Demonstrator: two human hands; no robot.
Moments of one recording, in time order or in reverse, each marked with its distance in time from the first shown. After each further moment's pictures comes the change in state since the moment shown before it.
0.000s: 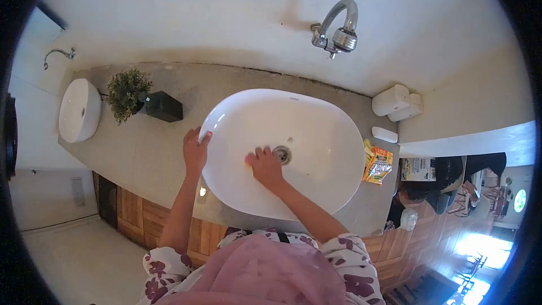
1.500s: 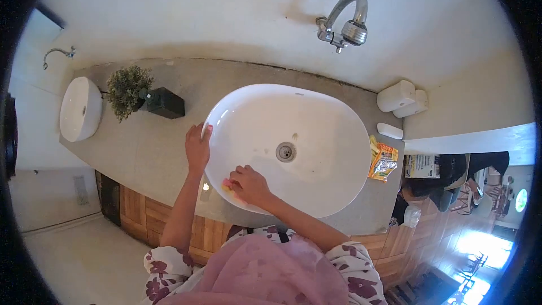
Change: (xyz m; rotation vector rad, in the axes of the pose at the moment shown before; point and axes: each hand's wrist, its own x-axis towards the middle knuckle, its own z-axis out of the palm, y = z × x) left_hand 0.003 0.003 0.000 -0.011 0.010 0.023; right_hand -0.007 -0.068 -0.024 0.559 -0.282 0.135
